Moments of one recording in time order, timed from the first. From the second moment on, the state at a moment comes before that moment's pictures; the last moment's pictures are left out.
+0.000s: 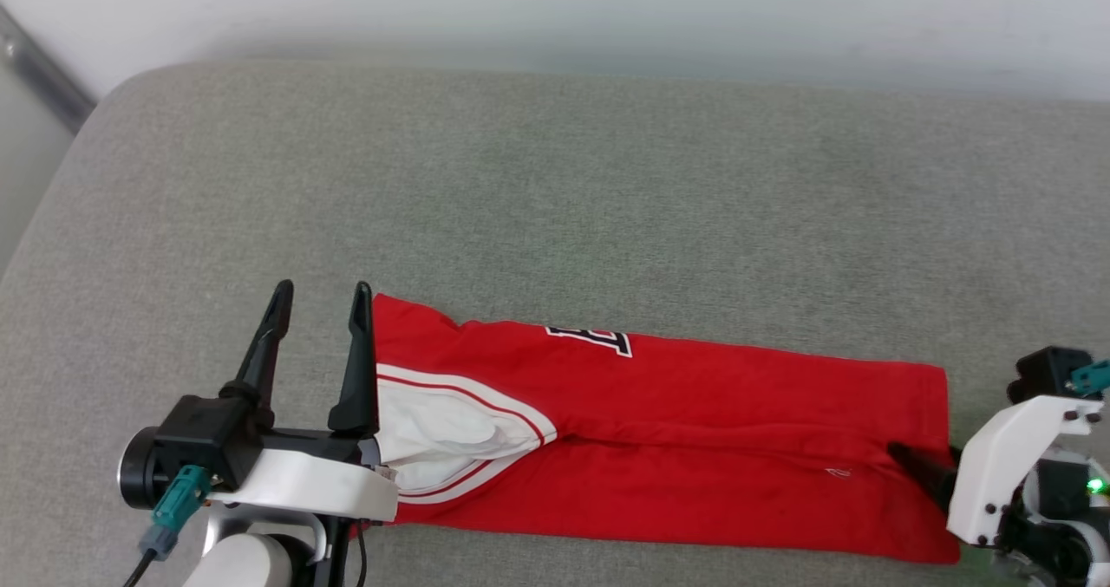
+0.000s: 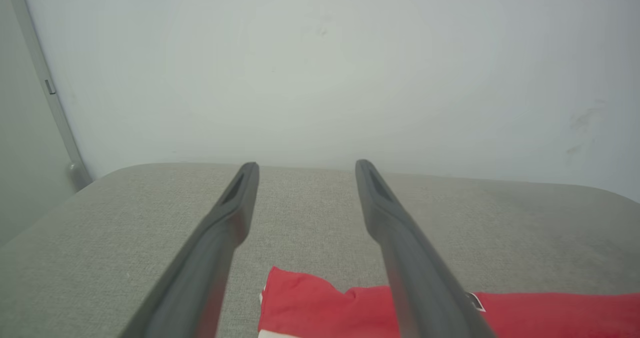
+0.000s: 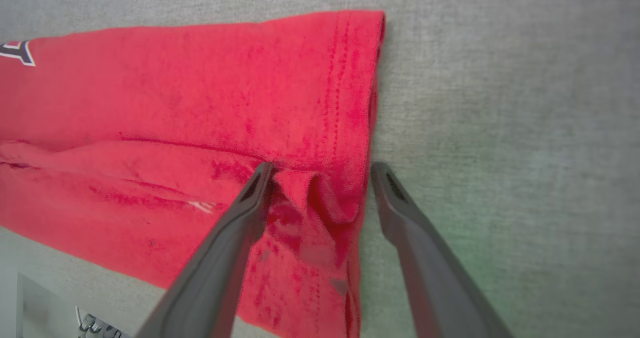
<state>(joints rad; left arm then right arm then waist) -0.13 0.39 -0.36 -0.11 -0.50 0.27 -0.25 -0.16 -0.26 -0.07 0.20 0.51 0.13 0.75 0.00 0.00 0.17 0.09</state>
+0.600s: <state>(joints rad) -0.11 0.41 -0.38 -0.09 -0.49 0.29 -0.23 -0.24 -0.30 0.06 0.32 0.56 0.13 0.76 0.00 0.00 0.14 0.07</state>
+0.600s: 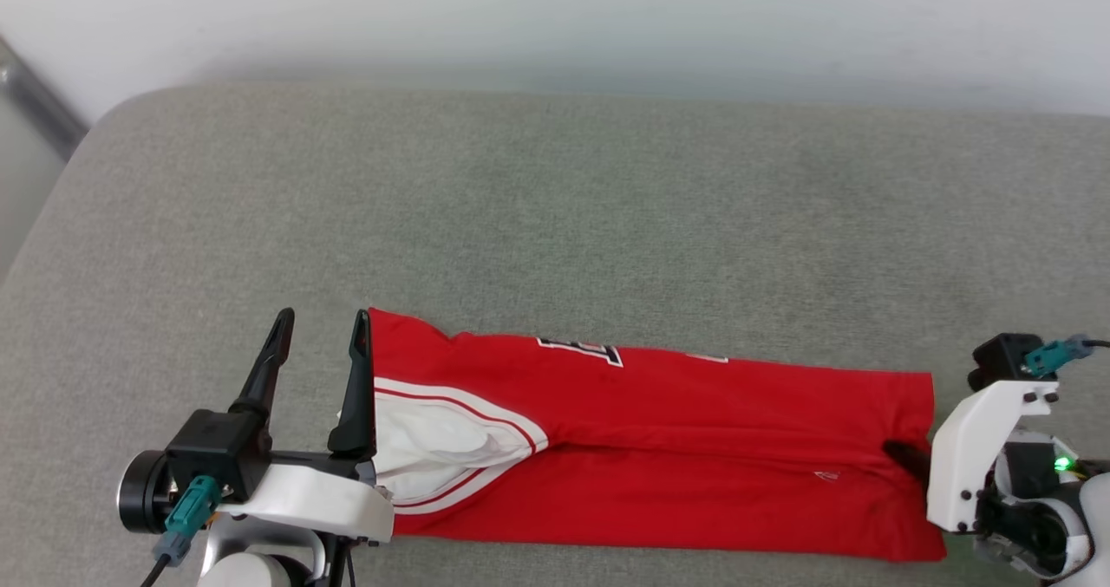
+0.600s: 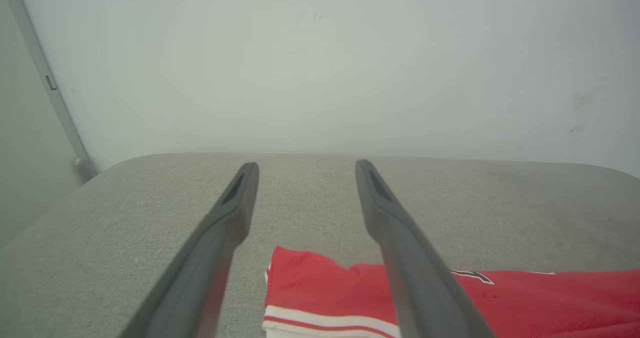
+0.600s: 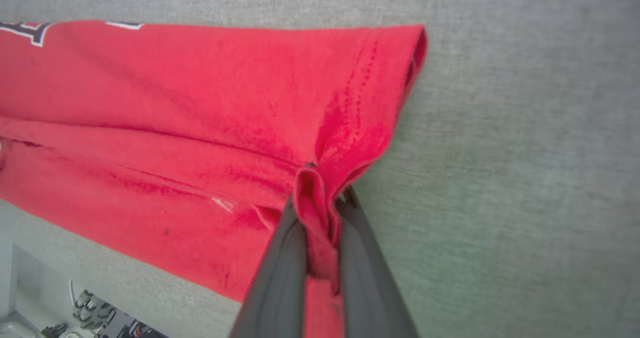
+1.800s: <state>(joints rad) -0.11 0.41 -0.43 -0.09 -0.49 0.29 -0.18 -0.28 -0.05 -0.06 0.30 1.29 0.13 1.03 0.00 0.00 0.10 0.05</state>
